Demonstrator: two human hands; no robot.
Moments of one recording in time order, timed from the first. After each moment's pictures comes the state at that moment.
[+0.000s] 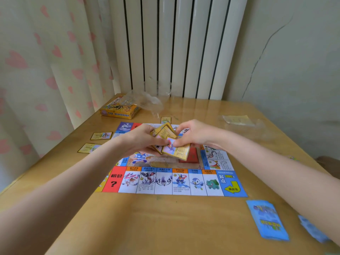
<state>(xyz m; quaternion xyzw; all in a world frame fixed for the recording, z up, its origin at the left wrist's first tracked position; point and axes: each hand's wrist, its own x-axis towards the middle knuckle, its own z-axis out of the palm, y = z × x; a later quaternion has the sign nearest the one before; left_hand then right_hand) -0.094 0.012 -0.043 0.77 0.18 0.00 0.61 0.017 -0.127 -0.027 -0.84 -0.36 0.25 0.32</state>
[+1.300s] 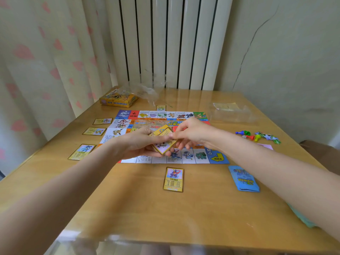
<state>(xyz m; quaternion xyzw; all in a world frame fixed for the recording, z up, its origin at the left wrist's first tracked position) -0.149 -0.028 -0.060 0.70 0.15 -0.08 0.69 -0.044 -0.168 -0.045 -0.80 -0.30 0.29 0.43</state>
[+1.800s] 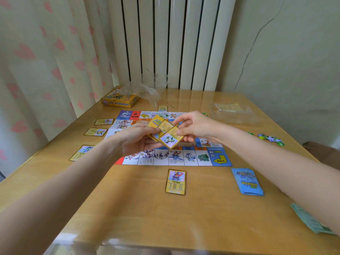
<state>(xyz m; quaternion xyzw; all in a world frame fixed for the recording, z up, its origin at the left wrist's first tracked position) -0.142 -0.015 -0.058 0.59 0.20 0.01 0.78 -0.029 -0.167 -0.034 -0.79 -0.35 0.26 0.43</state>
